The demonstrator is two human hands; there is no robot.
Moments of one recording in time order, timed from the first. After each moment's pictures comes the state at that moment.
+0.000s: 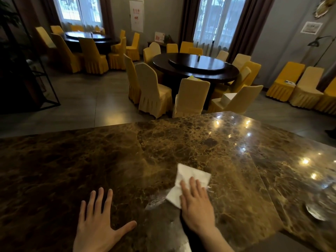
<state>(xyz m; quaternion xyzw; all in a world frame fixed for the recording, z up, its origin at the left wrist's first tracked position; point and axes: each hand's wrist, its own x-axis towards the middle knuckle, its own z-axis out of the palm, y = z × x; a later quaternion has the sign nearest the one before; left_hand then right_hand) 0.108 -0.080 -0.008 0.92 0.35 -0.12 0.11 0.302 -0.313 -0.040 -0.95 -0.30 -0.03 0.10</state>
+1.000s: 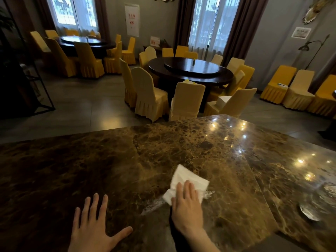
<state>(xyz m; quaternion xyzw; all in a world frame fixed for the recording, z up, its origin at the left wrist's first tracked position) 0.114 -0.080 -0.006 0.92 0.36 -0.13 0.09 0.294 -0.286 -0.034 -0.96 -0.26 0.03 0.09</state>
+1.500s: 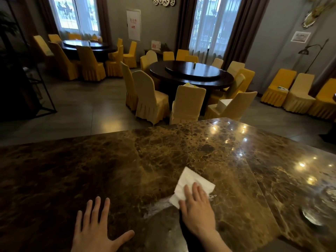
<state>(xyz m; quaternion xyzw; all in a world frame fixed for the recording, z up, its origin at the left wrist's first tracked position) 0.116 -0.080 0.006 0.91 0.36 -0.17 0.10 0.312 -0.311 -0.024 -0.96 -0.26 0.04 0.10</state>
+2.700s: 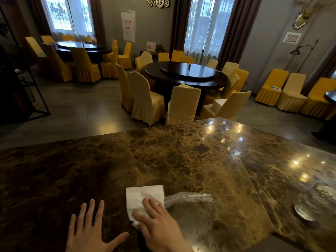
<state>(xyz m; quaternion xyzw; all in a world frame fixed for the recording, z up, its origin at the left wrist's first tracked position) 0.110 -0.080 -0.004 0.92 0.33 -0.16 0.12 0.245 -0.261 -0.008 -0.86 -0.49 0.08 0.15</state>
